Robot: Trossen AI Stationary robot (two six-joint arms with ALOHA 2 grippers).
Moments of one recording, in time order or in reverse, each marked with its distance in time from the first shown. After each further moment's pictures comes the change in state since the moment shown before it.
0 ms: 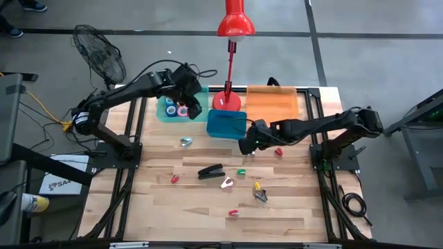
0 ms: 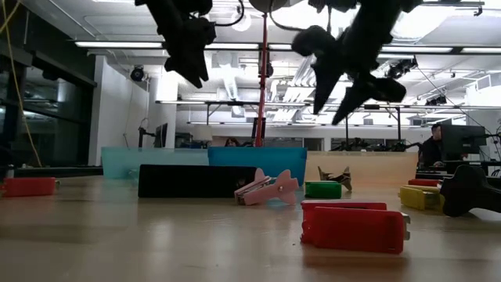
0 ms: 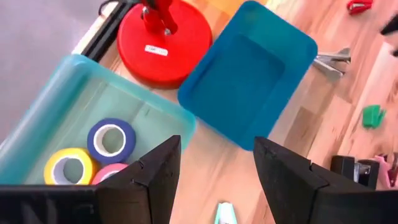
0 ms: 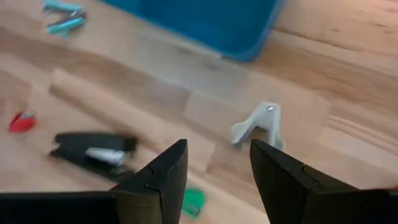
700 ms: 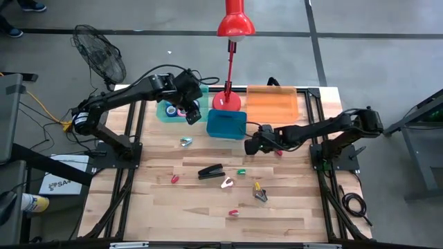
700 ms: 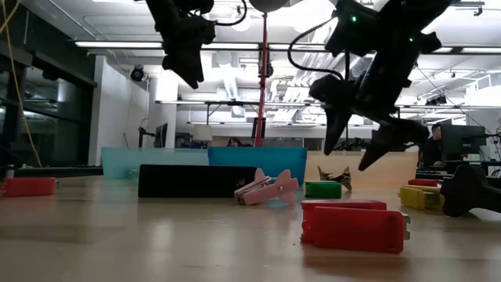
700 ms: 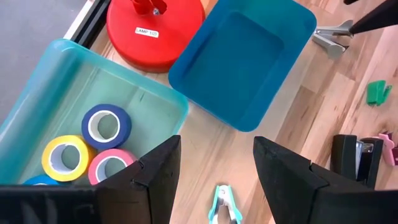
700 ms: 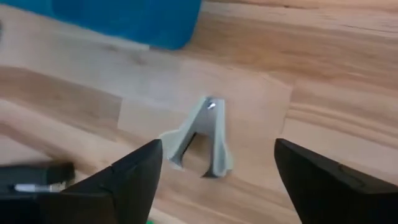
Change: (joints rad) left arm -0.051 -0.001 0.000 -0.057 -0.039 0.000; right arm -0.026 0.000 -0.273 0.243 -0.001 0.112
